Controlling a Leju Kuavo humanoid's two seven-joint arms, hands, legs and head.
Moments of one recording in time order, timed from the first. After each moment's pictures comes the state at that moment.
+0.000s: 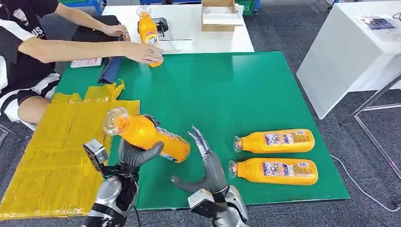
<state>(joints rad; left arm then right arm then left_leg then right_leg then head) -0.09 -0.16 -0.12 -1.48 0.11 -0.10 -0.59 -0.10 0.26 0.55 -1.22 0.37 -0.31 -0.65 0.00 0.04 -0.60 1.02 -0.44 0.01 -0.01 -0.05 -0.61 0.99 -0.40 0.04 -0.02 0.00</state>
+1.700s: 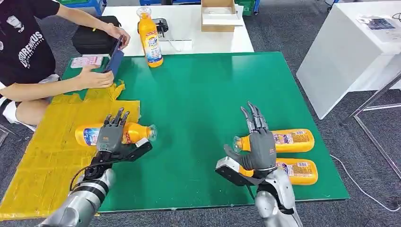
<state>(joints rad) -0.39 0.01 0.06 -0.71 -1.25 0.70 -0.30 -0.15 0.10 0.32 -1.41 0.95 -0.37 -0.24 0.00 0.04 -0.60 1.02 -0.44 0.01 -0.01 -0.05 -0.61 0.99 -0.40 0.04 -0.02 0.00</state>
